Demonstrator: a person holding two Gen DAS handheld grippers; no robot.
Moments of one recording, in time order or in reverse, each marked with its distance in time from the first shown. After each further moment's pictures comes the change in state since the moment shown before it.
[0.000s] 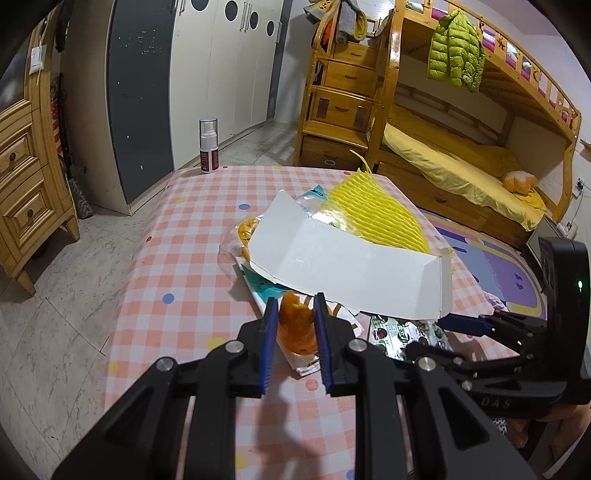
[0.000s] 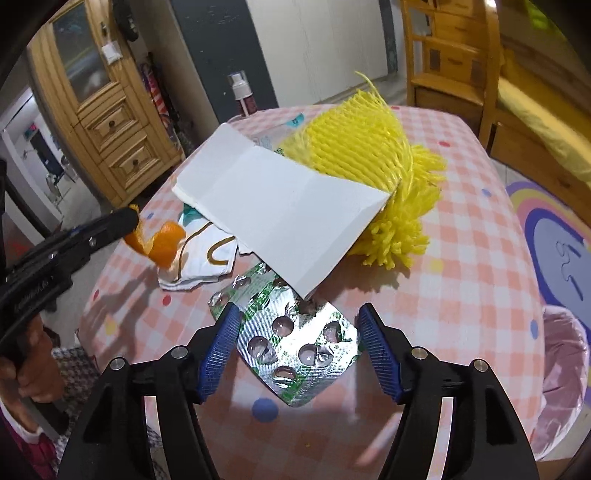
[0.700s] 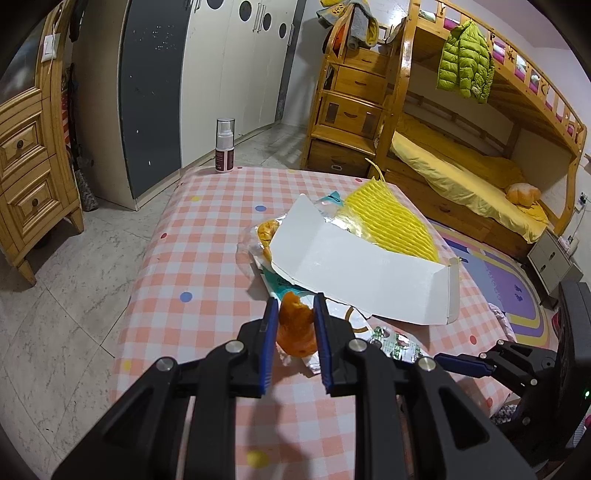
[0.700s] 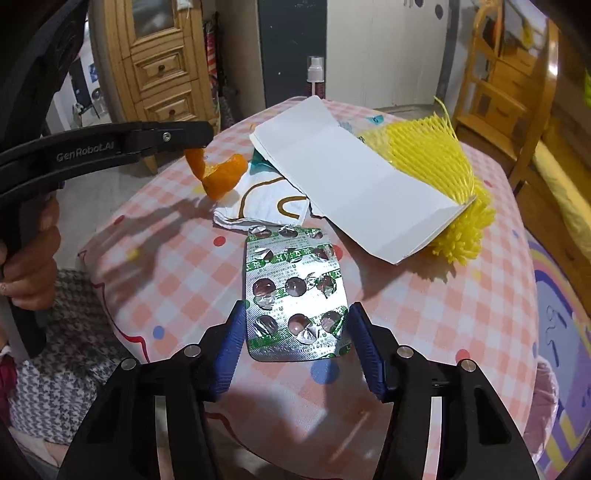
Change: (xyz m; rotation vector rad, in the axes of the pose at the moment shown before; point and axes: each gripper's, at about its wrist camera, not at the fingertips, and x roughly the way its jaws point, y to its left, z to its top) left arm -0.006 0.016 0.002 -0.045 -0.011 -0.002; right arm -0.008 0.052 -0.027 -0.273 -0.007 -0.037
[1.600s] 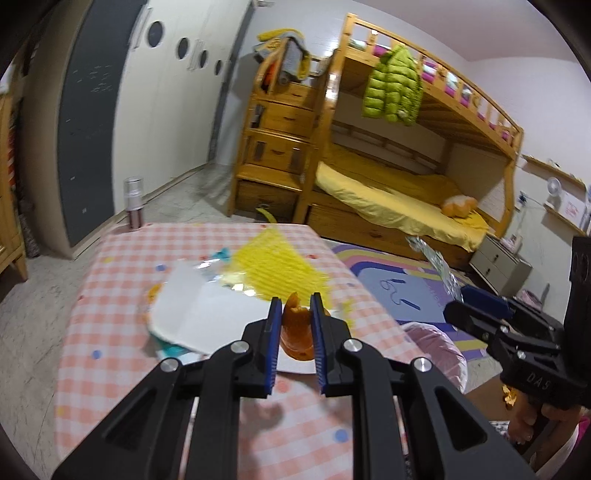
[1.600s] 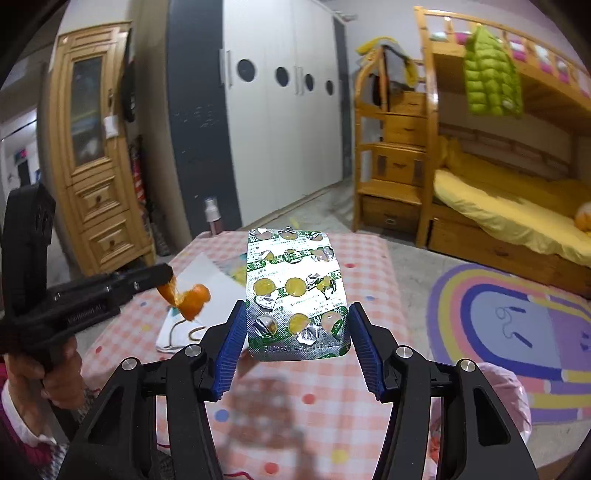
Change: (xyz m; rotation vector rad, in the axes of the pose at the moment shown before) left arm -0.016 -0.076 0.019 0.116 -0.154 -0.261; right arm -0.124 -0.078 -0.008 0.278 -0.416 -0.229
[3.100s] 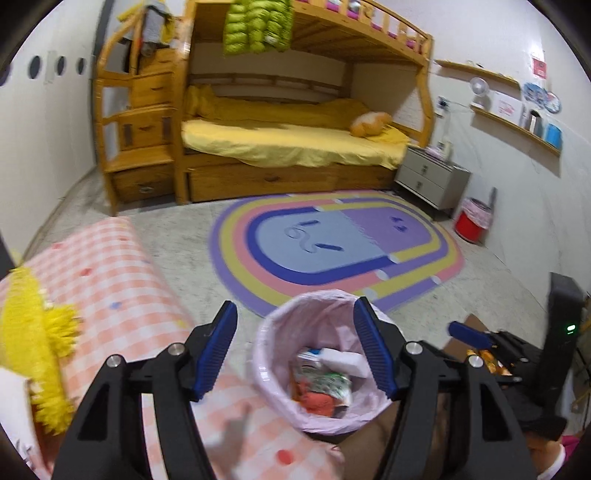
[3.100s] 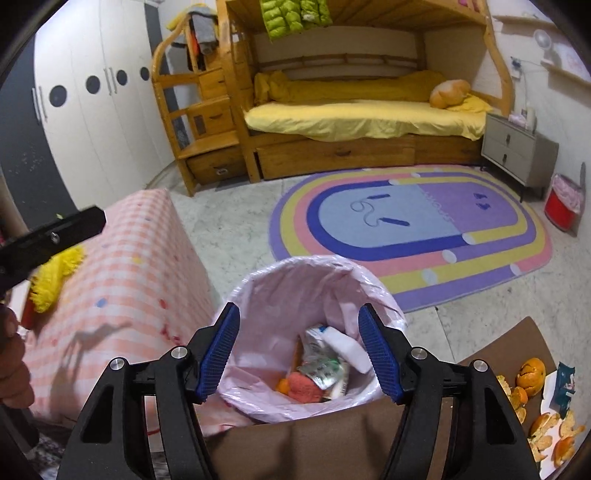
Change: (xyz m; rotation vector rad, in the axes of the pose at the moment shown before) left arm 0.146 -0.217 -0.014 0.287 0.186 -0.230; right arm -0.039 -0.215 -0.114 0.419 0.146 -0.442
